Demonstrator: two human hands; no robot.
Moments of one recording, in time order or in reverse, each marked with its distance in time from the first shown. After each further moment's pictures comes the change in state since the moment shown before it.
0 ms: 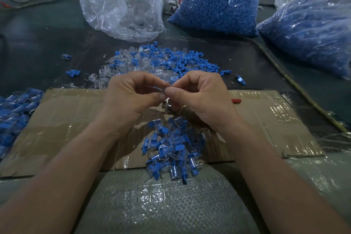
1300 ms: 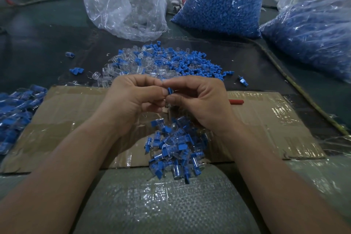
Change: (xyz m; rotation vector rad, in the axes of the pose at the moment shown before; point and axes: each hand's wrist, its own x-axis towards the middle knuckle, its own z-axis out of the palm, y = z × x) left_hand 0.005 0.000 -0.007 -0.251 -0.058 -0.278; right_hand 0.004 0.014 0.004 -0.094 -0.042 -0.240
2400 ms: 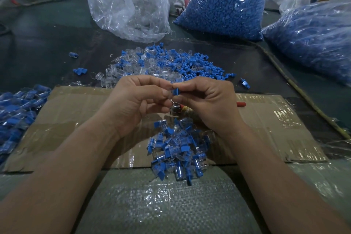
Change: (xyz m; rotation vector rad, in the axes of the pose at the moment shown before) left_hand -0.001 0.004 -0.004 -0.086 -0.120 -0.007; right_hand -0.001 0.005 -0.003 -0.106 0.112 -0.140
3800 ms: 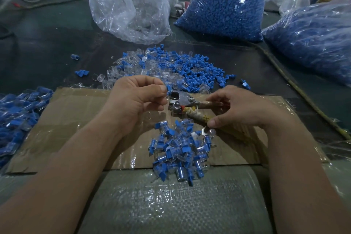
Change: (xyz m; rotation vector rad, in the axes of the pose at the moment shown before) left_hand 0.003 -0.007 0.001 0.003 0.177 0.017; right_hand 0.007 0.014 -0.067 -0.541 -0.554 0.632
